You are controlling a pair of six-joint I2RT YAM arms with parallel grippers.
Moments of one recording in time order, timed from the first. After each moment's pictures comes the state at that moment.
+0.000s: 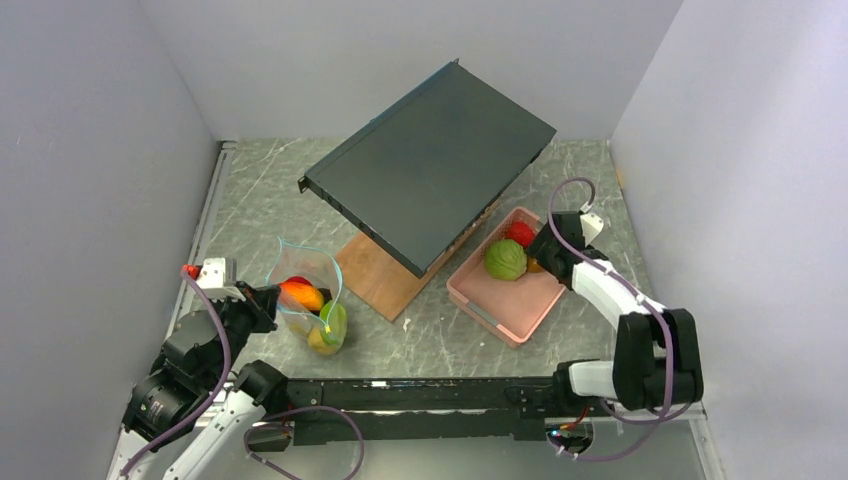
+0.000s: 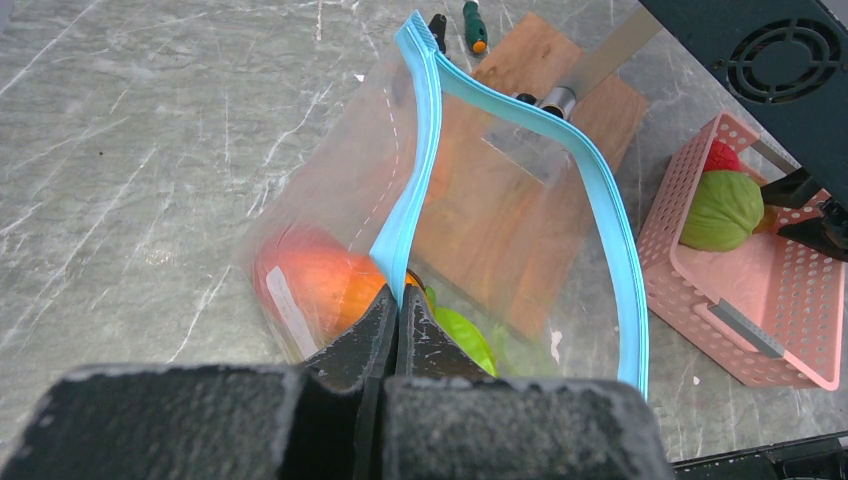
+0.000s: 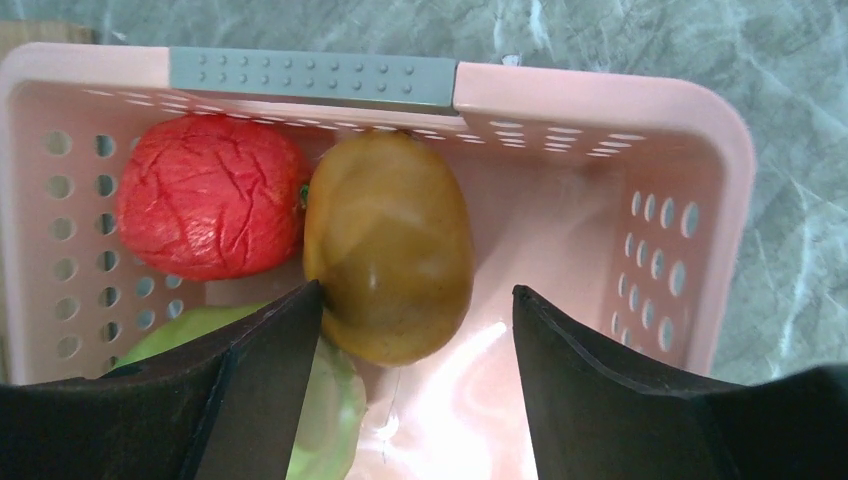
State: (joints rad) left arm -0.53 0.15 0.76 -0.85 -0.33 -0.43; right arm 0.11 1.26 0.65 -0.24 0.31 0.70
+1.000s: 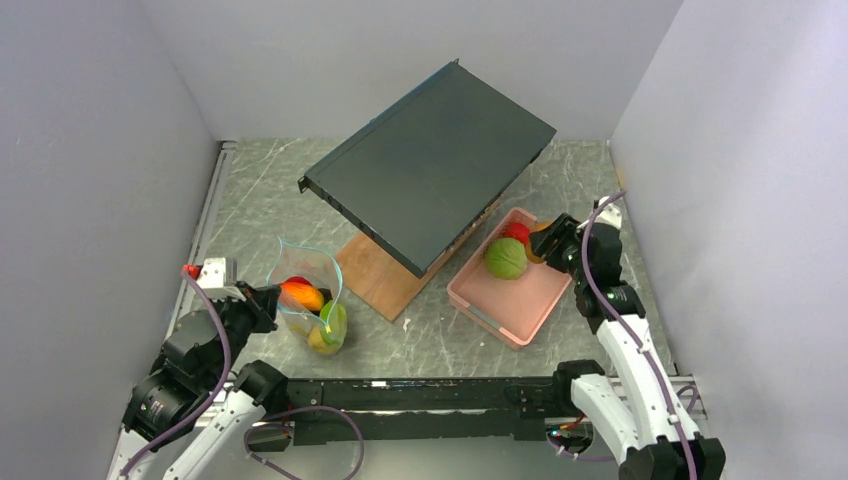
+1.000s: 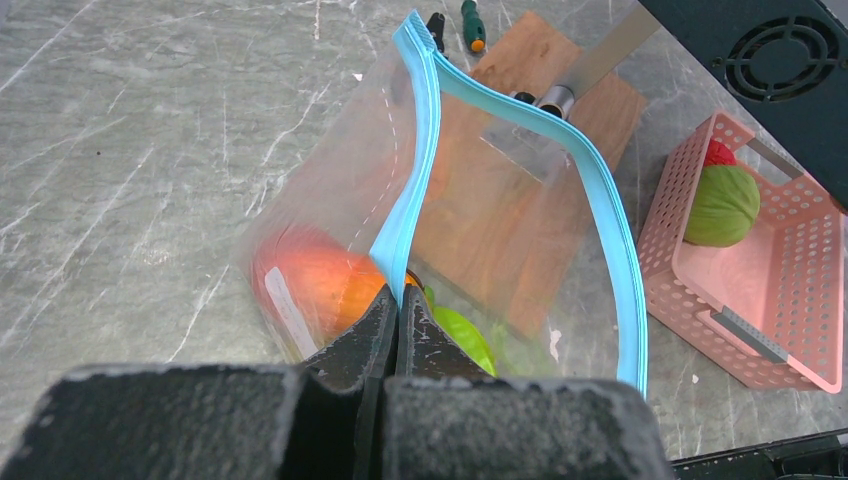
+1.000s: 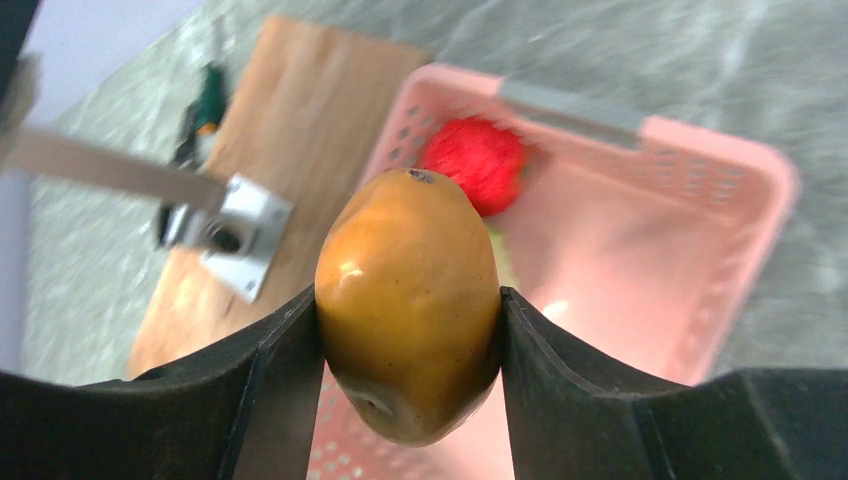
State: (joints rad) left arm -0.53 0.16 0.76 -0.85 -0.33 -0.43; right arm 0.08 0.80 0.64 -0.31 0.06 0.57
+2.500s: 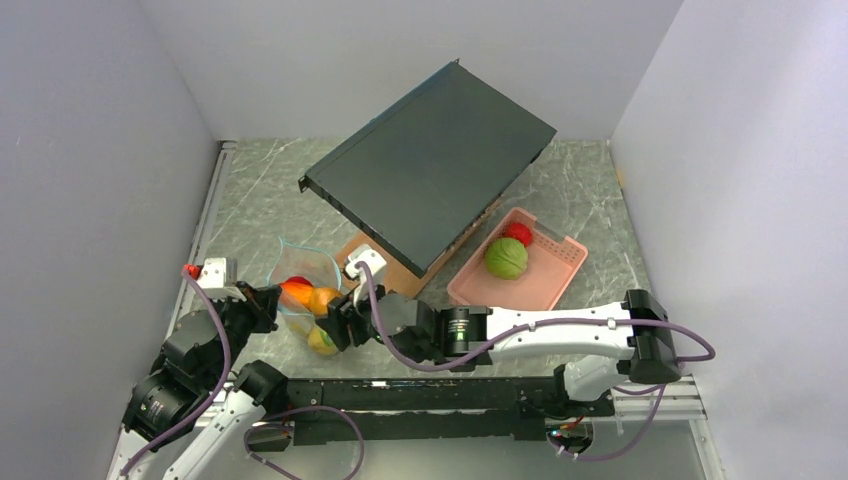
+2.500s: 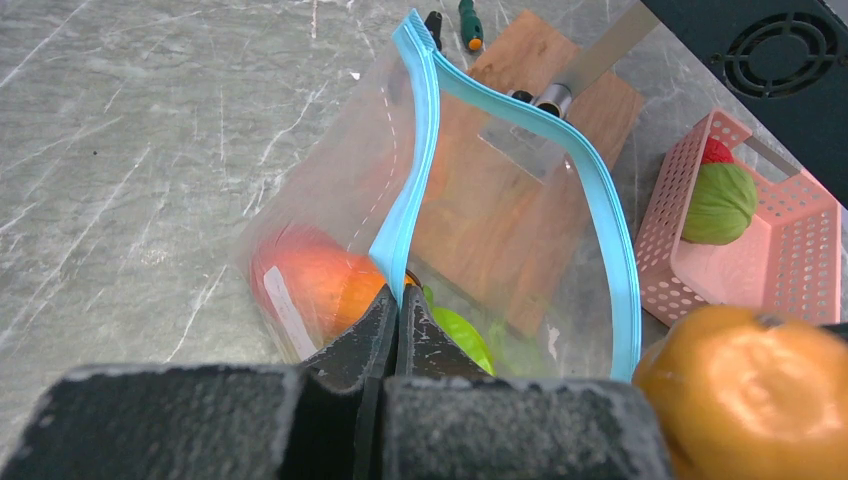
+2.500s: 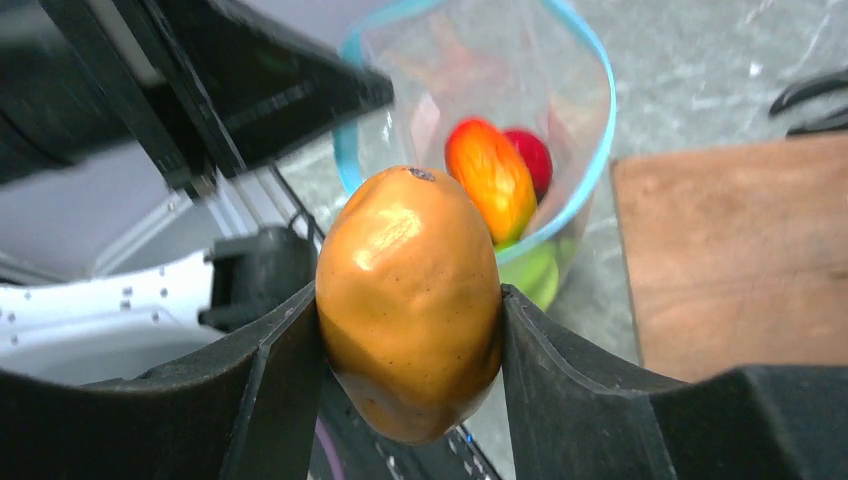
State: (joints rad) left arm -0.53 0.16 0.76 -0.85 -0.32 -0.43; right arm 1.49 1.44 1.16 -0.01 0.48 0.45
